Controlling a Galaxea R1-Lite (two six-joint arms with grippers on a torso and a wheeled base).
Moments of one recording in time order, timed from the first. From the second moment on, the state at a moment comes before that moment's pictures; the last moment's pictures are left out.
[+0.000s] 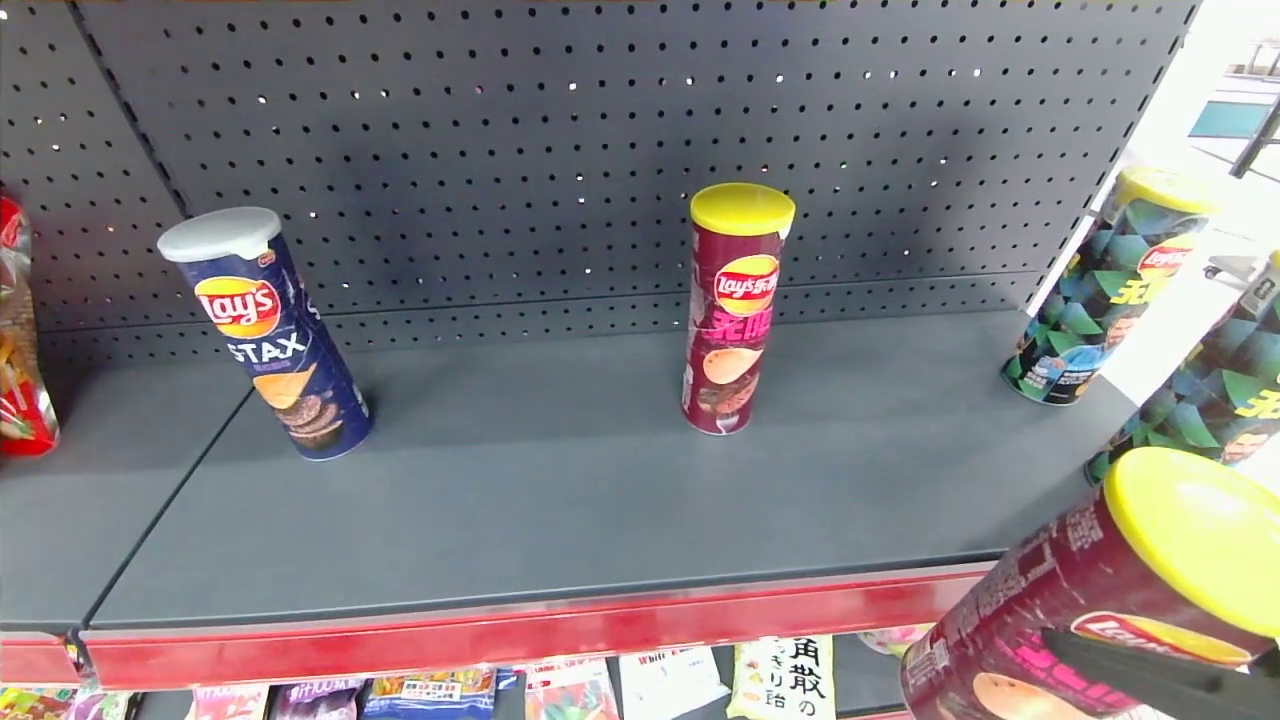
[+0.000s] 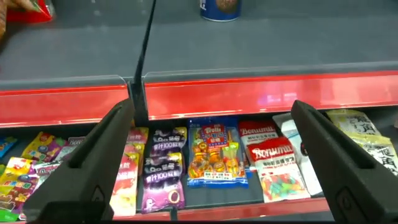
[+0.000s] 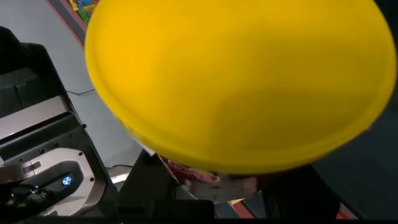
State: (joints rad) left arm 0.00 0.00 0.00 0.00 0.00 0.00; right arm 0.57 0.93 -0.49 -0.14 0.32 -0.22
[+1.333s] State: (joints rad) left arm -0.48 1.55 -1.12 -0.21 -0.59 0.22; right arm 0.57 0.90 -0.54 -0.14 0.29 -0.22
